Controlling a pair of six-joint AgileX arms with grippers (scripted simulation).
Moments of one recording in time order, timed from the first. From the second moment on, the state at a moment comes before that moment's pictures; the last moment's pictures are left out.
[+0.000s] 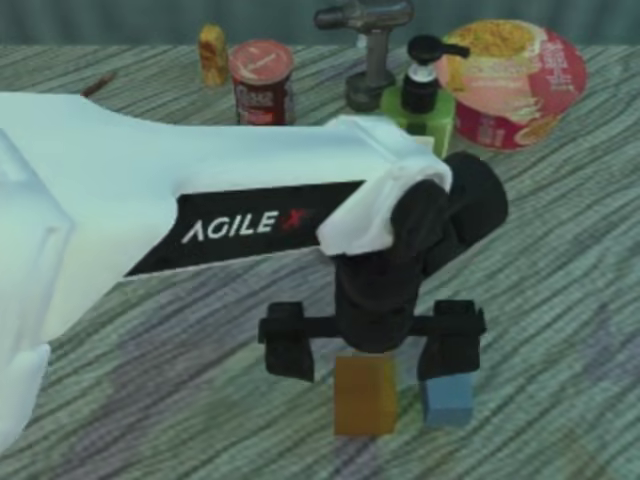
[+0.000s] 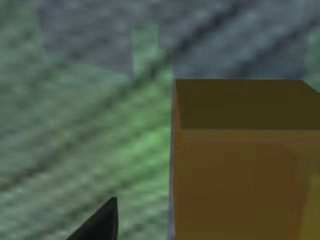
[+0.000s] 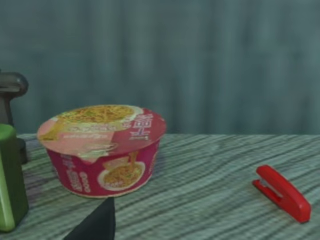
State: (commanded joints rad) left arm -0.92 2.05 1.52 -1.02 -0.01 -0.92; right arm 0.00 0.00 0.00 0.00 0.00 0.00
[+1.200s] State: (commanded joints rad) left arm -0.59 2.21 1.85 -1.24 -0.01 -0.16; right arm 0.00 0.00 0.00 0.00 0.00 0.00
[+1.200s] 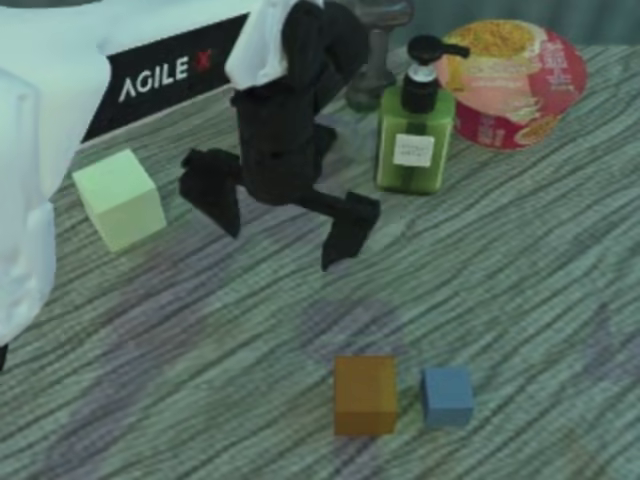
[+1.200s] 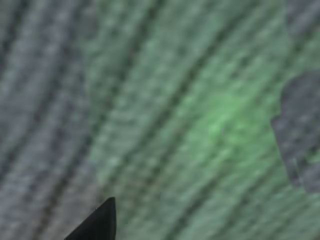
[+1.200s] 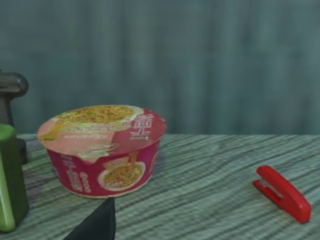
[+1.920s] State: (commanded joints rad) left arm -0.14 2.37 2.13 -1.34 0.00 0.83; right arm 0.00 0.00 0.00 0.00 0.00 0.00
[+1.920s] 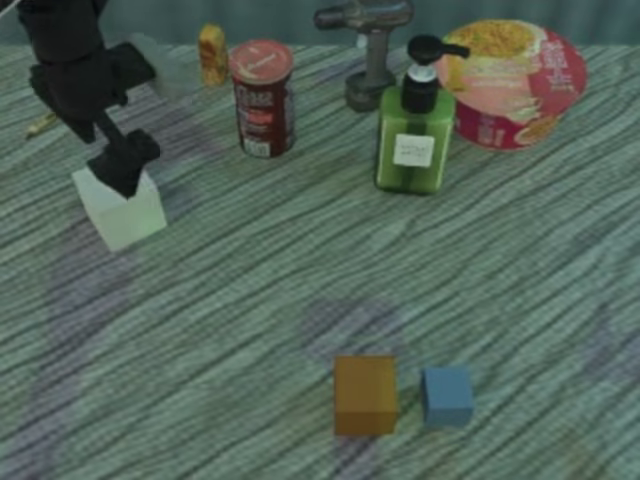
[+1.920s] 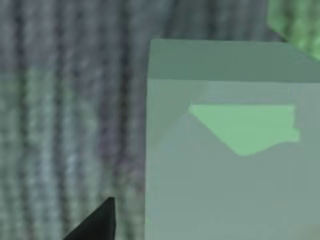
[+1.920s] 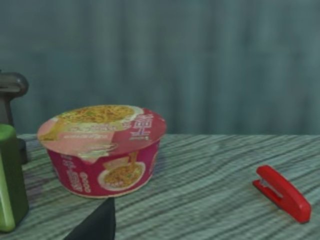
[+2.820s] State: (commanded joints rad) left arm -0.12 2.43 1.92 -1.06 0.01 0.87; right arm 0.00 0.00 0.00 0.00 0.00 0.00
